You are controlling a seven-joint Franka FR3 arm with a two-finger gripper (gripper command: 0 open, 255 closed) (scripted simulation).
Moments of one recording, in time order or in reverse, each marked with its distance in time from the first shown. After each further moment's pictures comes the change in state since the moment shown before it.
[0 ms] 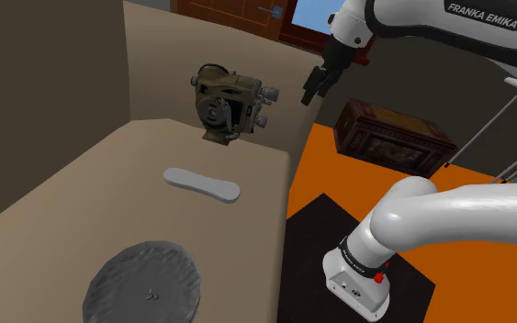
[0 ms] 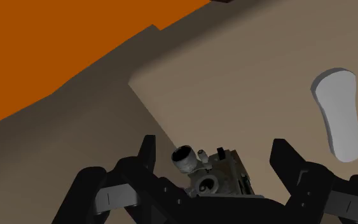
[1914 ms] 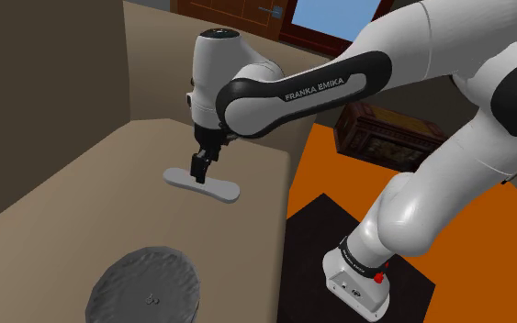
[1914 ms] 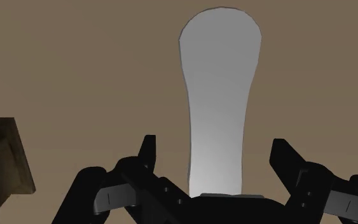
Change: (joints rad) arm 0.221 0.672 0.359 0.098 0.014 0.424 0.126
